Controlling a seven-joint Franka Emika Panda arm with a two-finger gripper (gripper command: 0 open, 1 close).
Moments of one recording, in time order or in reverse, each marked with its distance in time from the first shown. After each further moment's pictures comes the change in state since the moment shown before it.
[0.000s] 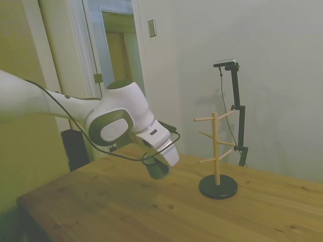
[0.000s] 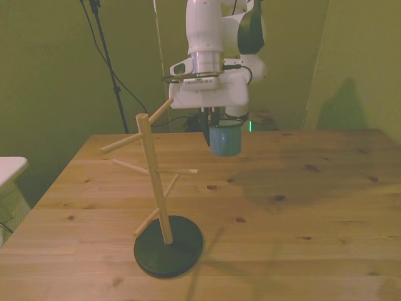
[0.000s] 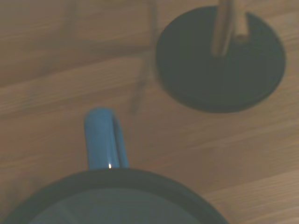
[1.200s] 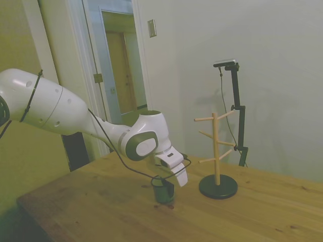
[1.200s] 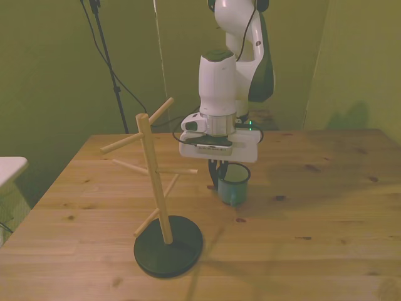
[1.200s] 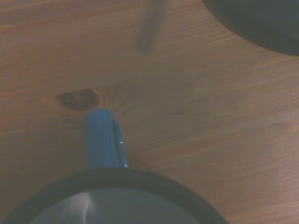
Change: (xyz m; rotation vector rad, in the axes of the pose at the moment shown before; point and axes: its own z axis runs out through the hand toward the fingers) arm -0.001 -0.026 0.115 -0.200 -0.064 -0.036
